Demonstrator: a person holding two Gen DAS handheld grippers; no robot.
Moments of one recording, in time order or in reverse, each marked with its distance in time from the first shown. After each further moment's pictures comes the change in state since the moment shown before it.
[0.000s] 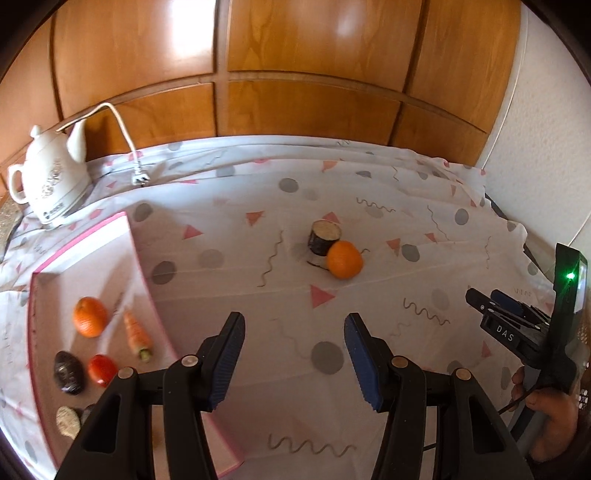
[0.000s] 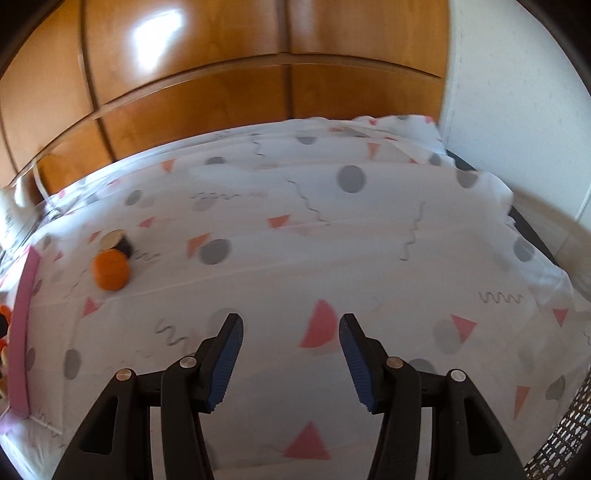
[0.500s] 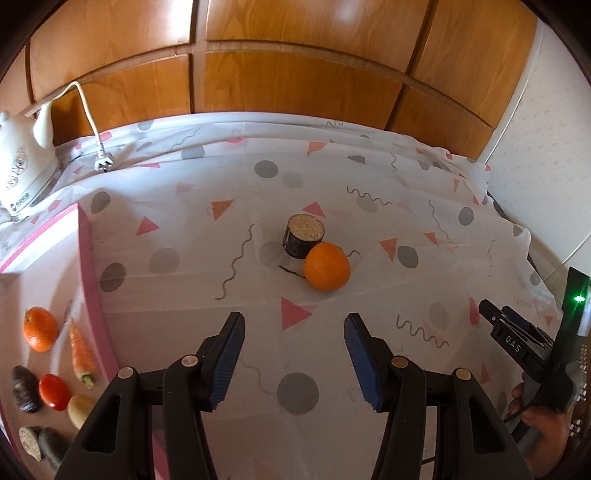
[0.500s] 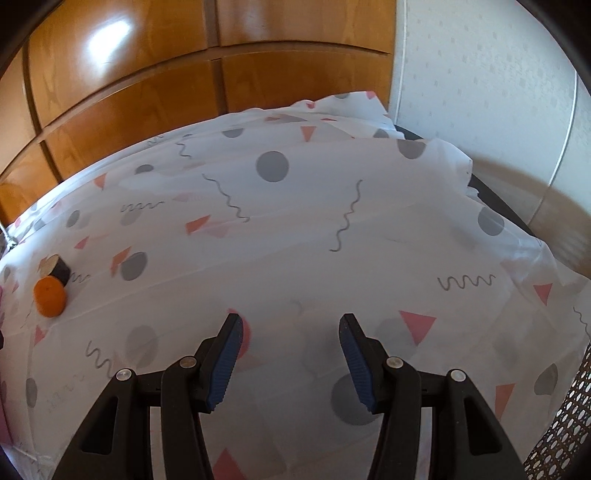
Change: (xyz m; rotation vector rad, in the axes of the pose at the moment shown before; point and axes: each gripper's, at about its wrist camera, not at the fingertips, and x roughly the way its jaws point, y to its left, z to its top) left arm 0.052 -0.017 0.019 -0.036 0.076 -0.049; right arm 0.019 -0.044 0.000 0.110 0.017 -0.114
